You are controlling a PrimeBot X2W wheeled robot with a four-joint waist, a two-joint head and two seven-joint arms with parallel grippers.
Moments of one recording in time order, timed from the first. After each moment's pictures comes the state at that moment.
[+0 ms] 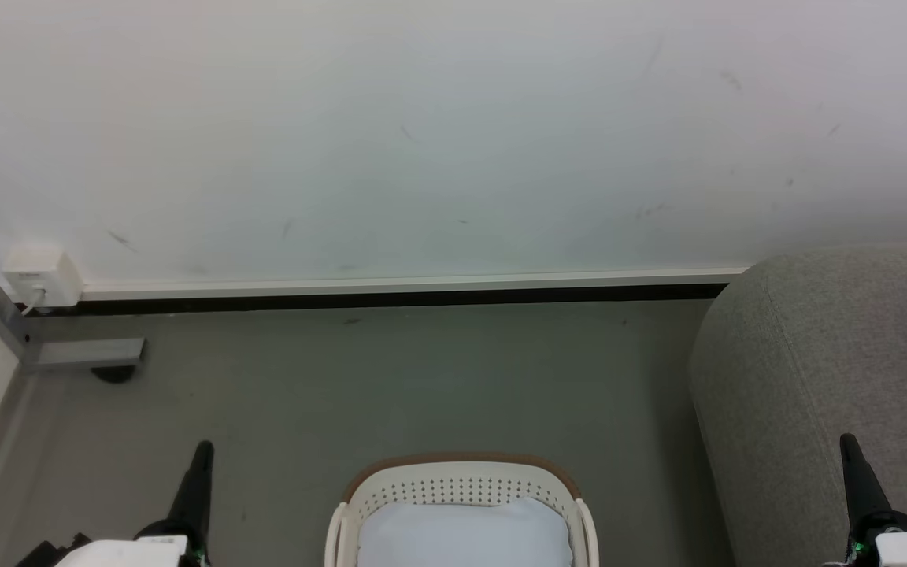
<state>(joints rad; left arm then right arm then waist) -0.08 0.04 0.09 0.26 -1.44 -0.12 0.07 -0.08 -0.04 -0.10 0.26 1.43 0.13 0.07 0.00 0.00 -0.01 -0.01</state>
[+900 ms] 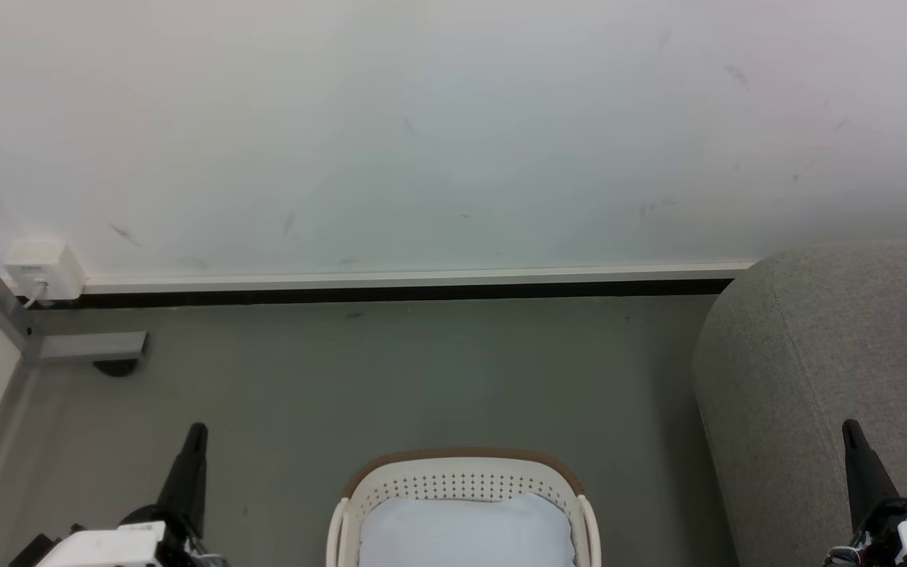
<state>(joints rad) -0.10 0.05 0.11 0.25 -1.61 -0.13 0.11 -0.10 -0.05 -0.11 0.25 1.61 0.13 0.11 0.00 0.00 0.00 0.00</state>
